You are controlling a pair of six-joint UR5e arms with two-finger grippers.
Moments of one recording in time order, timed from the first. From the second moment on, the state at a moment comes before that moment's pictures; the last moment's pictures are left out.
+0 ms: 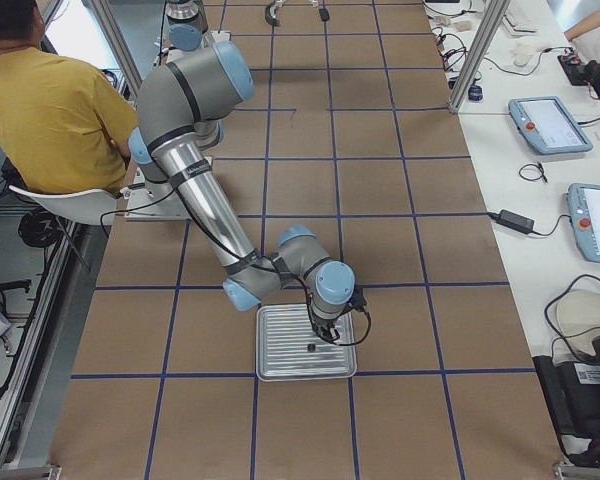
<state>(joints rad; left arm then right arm) -1.52 -1.64 -1.60 -1.45 1.62 0.08 0.62 -0.95 1.56 -2.16 -1.63 -1.42</state>
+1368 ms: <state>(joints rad) -1.52 -1.64 -1.60 -1.45 1.62 0.08 1.63 -1.25 1.64 -1.89 -1.59 -0.07</state>
